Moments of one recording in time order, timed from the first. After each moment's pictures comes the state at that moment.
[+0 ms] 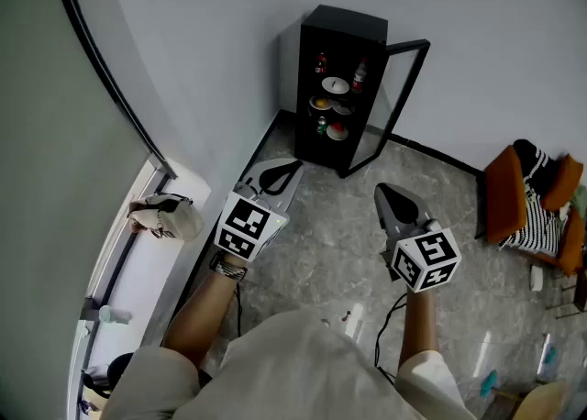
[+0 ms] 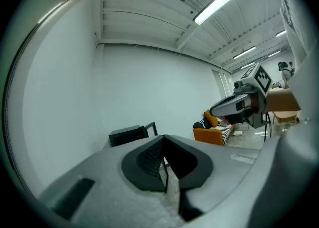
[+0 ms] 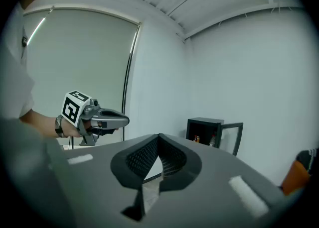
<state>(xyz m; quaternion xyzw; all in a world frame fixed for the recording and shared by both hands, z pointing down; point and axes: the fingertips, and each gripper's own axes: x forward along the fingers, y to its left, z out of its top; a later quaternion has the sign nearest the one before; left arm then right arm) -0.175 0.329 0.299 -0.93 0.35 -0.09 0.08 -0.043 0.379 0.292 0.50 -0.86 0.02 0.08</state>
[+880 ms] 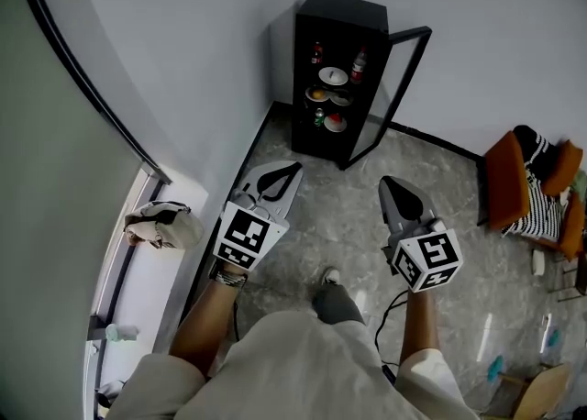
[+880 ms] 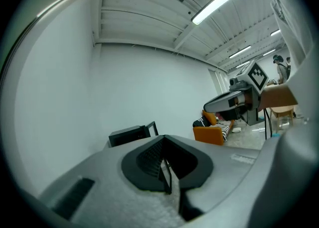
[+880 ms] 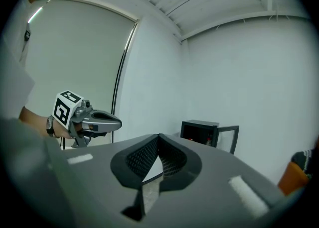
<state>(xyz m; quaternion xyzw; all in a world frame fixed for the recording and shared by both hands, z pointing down) -0.200 0.279 0.316 -0.93 0.34 -0.09 0.10 -0.067 0.319 0.303 0.53 -0.84 0.00 0.07</state>
